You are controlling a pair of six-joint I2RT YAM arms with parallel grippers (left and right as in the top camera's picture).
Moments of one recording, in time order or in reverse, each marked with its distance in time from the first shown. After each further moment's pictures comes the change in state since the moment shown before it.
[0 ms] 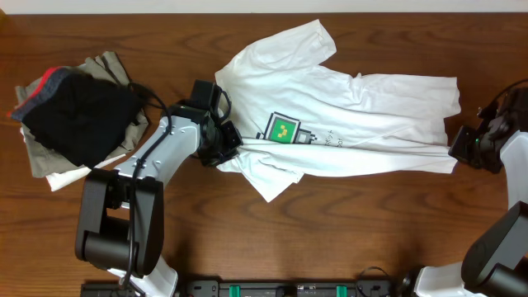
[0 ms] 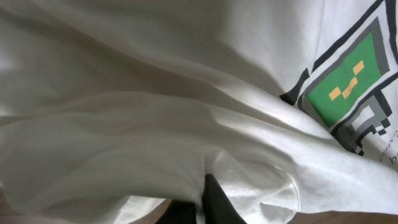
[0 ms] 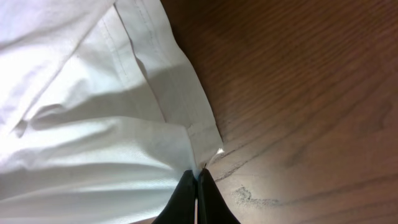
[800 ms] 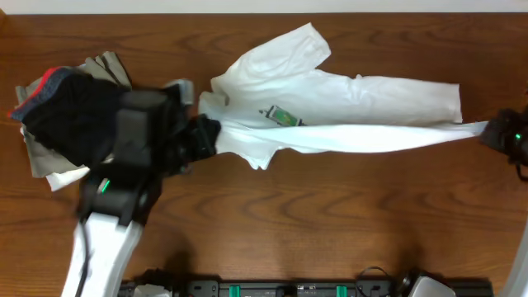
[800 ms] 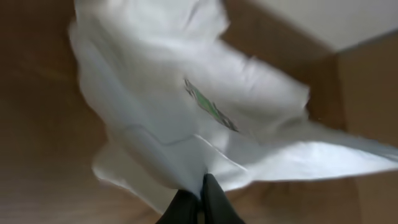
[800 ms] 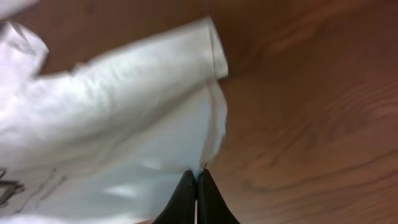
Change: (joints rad) left arm 0.041 -0.757 0.006 -0.052 -0.012 0.141; right arm 0.000 -0.408 0.260 -0.248 -0.087 0.005
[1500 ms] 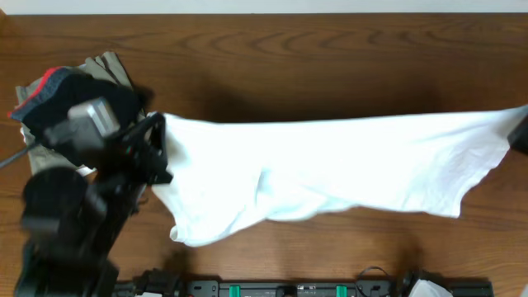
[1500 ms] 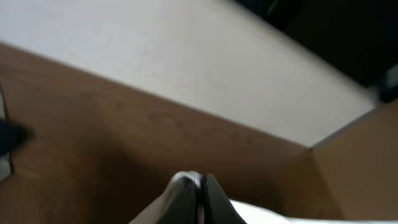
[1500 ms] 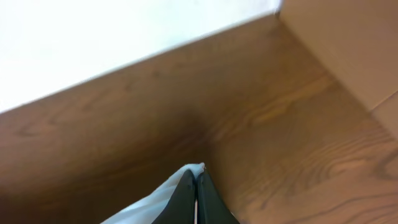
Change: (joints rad) left arm 0.060 -0.248 0.119 0.025 -0.179 0.014; right arm 0.000 -0.089 0.204 -0.026 0.001 0.015
